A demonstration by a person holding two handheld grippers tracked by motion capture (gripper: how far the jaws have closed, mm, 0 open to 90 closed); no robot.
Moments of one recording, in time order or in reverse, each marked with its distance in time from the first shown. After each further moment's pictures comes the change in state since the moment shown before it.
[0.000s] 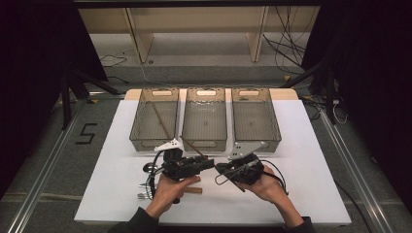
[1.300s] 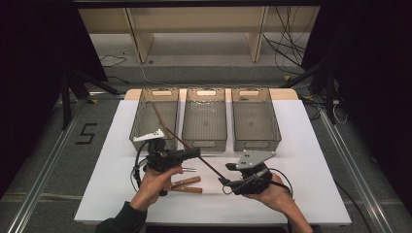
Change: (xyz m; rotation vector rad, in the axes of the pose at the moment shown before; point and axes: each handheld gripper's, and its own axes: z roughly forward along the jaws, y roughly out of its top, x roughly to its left) left arm 0.013 0.034 -0.045 -0.064 -0.086 -0.020; right arm 0.010 -0.022 -0.020 -0.033 -0.021 -0.012
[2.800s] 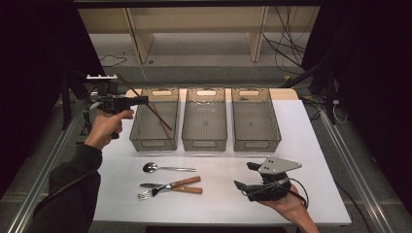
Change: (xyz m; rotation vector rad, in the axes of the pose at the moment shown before) left arm 0.072 0.140 -0.076 0.033 0.419 0.053; right arm -0.007 -0.036 -0.026 -0.094 -0.115 0.116
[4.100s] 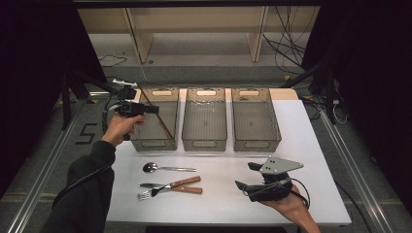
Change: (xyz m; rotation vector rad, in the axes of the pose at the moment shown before) left arm 0.019 -0.013 0.055 0.183 0.037 -0.051; right arm -0.002 -0.001 -0.002 0.002 0.002 -0.002
